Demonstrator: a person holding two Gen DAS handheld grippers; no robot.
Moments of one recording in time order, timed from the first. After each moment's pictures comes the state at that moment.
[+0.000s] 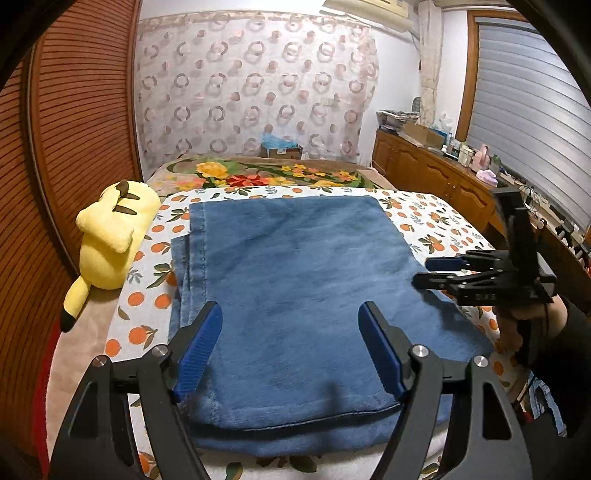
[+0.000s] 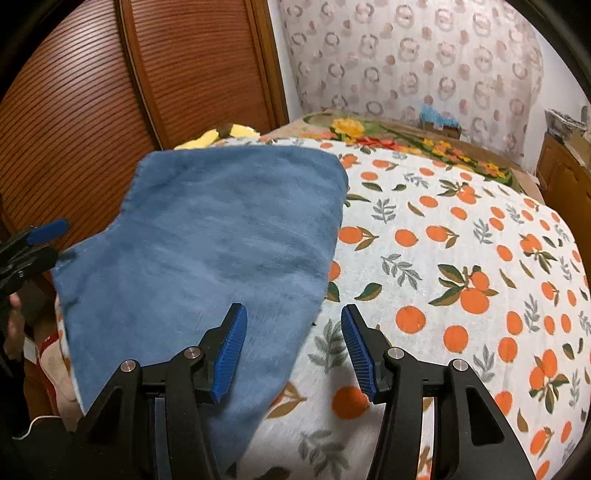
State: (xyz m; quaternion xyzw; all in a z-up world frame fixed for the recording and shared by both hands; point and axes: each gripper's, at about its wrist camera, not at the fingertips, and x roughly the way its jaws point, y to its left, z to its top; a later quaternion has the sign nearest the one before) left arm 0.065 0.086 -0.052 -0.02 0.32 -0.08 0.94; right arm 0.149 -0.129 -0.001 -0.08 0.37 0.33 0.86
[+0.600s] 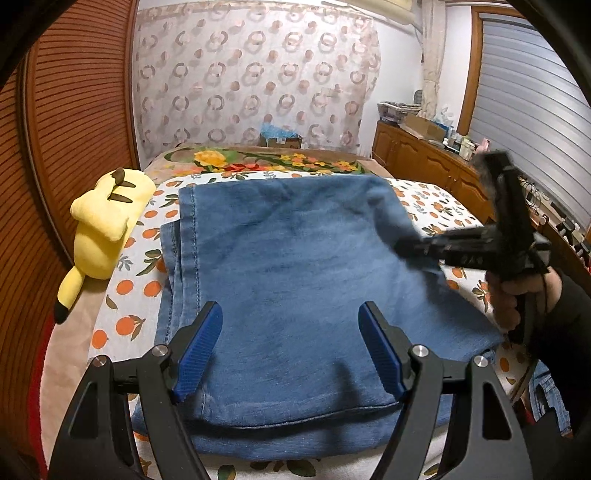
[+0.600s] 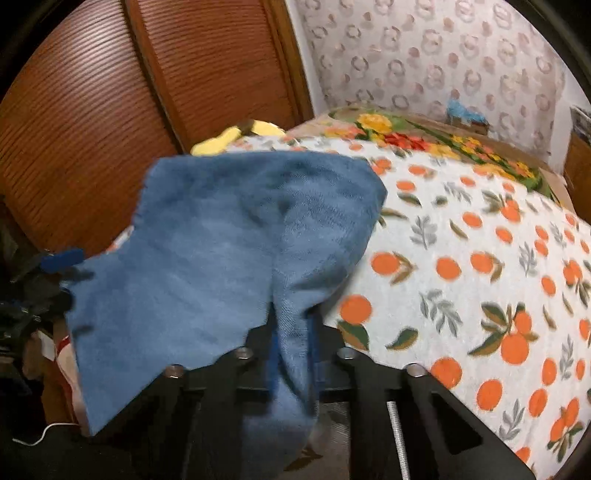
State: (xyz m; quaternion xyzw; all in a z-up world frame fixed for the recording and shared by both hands) left arm 0.072 0.081 -0.065 -0.03 0.34 -0.07 0.94; right arm 0.187 -0.099 -0.002 -0.07 0.37 0.38 0.84
